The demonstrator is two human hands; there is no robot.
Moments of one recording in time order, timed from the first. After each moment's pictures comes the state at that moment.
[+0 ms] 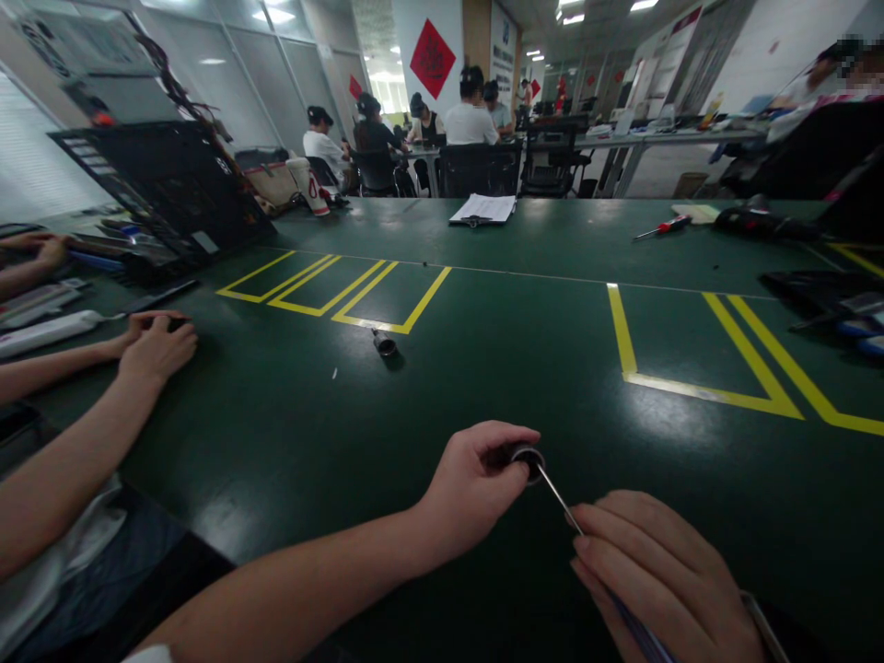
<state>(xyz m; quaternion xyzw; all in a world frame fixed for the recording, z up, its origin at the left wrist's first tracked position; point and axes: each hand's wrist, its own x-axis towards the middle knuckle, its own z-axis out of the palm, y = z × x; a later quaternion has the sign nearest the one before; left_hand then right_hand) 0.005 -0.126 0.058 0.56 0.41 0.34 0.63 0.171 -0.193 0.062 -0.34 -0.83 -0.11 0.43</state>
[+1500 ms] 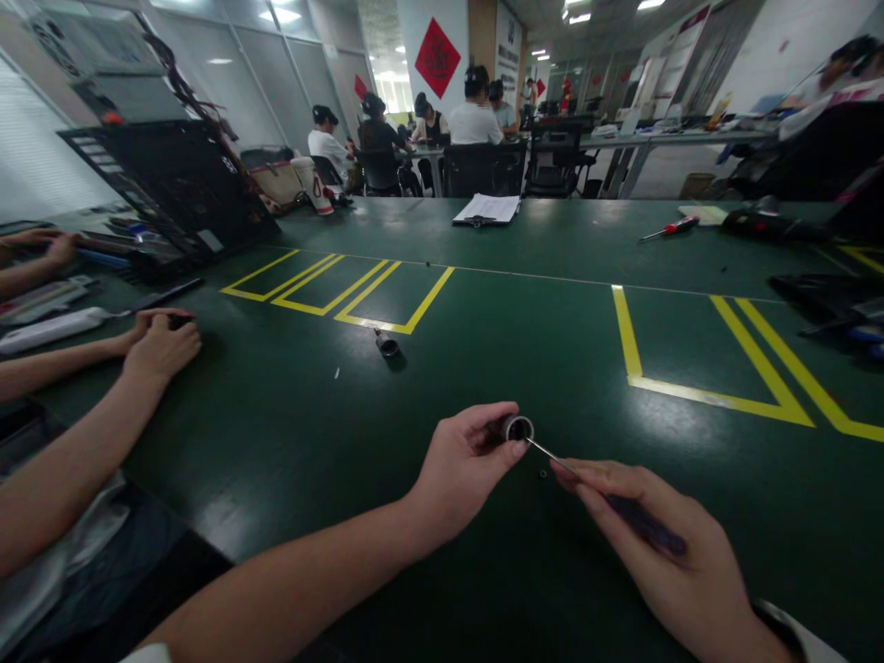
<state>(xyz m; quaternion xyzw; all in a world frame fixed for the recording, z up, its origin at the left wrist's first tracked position) -0.002 -0.115 0.053 0.52 0.44 0.38 0.63 0.177 -0.181 0.042 -0.48 -0.66 0.26 0.51</state>
